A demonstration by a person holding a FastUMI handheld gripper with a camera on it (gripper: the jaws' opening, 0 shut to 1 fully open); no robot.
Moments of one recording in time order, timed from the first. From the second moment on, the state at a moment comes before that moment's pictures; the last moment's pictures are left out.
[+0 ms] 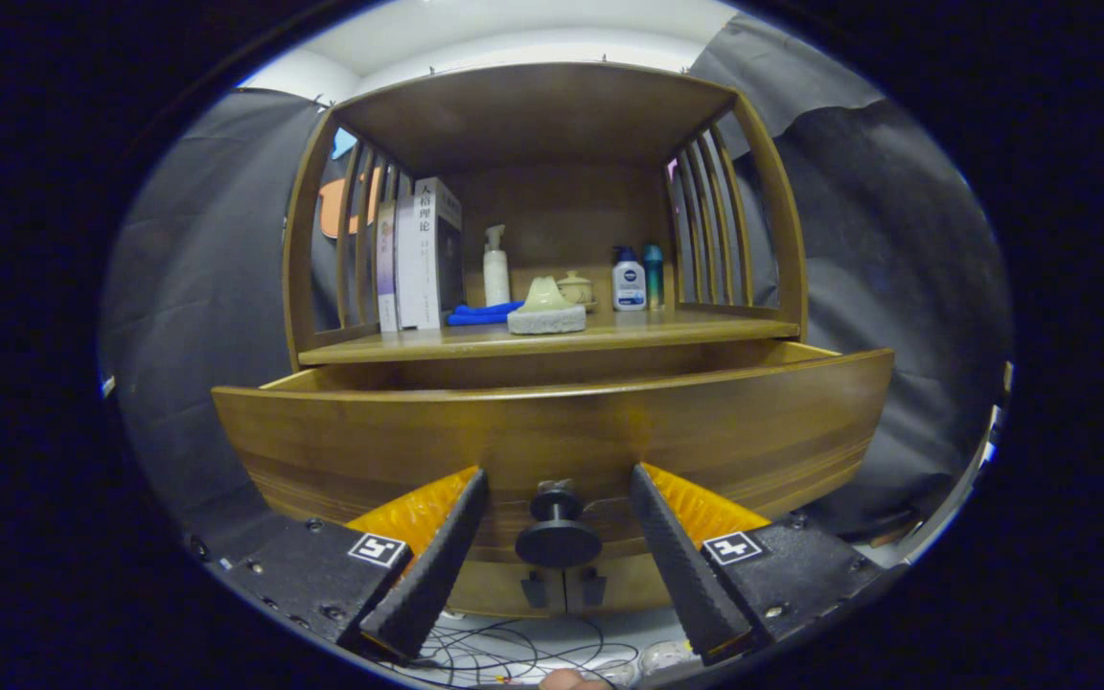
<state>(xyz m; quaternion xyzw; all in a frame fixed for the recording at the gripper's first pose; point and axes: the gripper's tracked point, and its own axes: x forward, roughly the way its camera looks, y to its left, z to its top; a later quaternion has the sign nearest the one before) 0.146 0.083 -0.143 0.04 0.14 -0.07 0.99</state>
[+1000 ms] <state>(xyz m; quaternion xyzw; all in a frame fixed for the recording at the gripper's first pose) 0.236 0.072 -0.147 0.03 0.14 -0.07 0.99</state>
